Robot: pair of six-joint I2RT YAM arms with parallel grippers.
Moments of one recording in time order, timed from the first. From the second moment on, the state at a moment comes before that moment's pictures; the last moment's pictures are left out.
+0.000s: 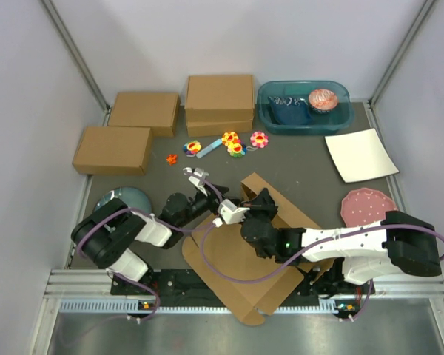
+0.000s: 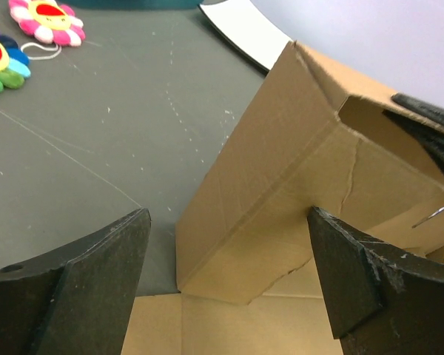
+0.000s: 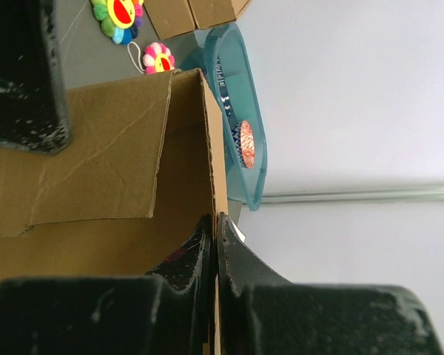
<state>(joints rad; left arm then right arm) -0.70 1.53 0.27 1.29 0.23 -0.51 1.37 1.32 0.64 0.27 1.17 -0.85</state>
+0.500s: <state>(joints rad) -0.72 1.63 0.34 1.29 0.24 -0.53 1.37 1.32 0.64 0.25 1.17 -0.83</state>
